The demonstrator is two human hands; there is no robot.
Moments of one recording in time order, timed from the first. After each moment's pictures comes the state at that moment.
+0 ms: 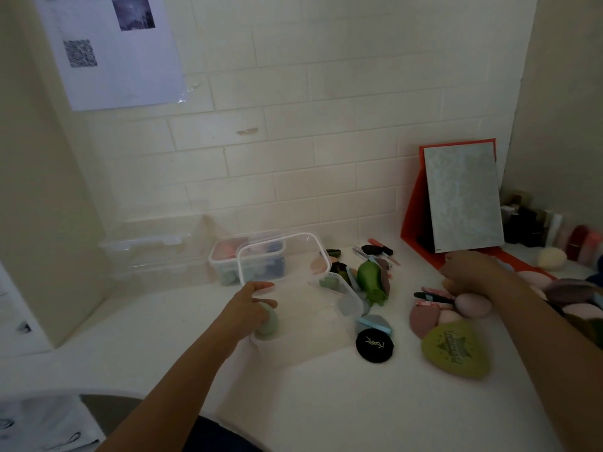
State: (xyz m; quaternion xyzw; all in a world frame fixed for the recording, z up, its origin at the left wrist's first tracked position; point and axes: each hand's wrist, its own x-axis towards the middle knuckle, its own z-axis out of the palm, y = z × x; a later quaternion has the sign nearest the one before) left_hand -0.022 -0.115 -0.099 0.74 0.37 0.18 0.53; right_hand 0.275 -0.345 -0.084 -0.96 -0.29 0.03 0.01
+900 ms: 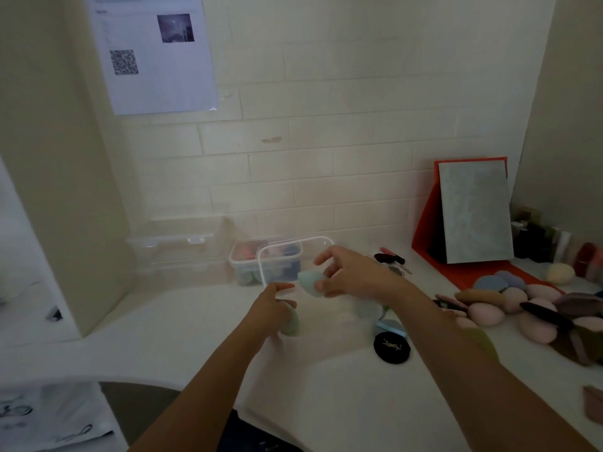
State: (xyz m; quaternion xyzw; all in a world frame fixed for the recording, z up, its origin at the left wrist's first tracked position) left_hand -0.027 -0.120 -0.097 0.74 0.36 0.19 0.54; right_hand 0.098 -0.245 -0.038 -0.74 -0.48 0.24 0.41
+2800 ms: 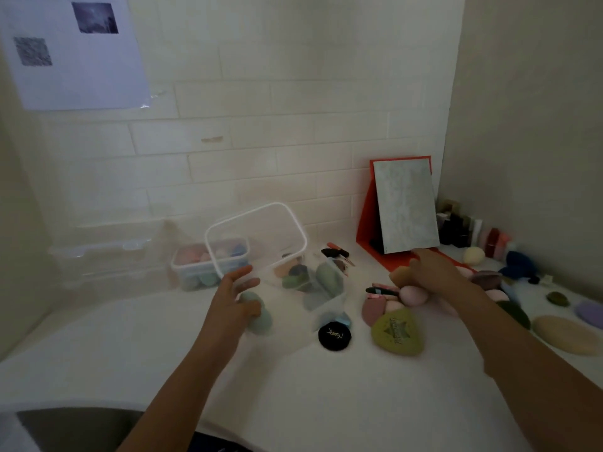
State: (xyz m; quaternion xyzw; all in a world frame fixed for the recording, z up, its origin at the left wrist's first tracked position) left_hand -0.018 -0.162 -0.104 0.65 0.20 0.34 0.65; right_hand 0.244 -0.385 -0.080 -0.93 -0.23 0.02 0.28
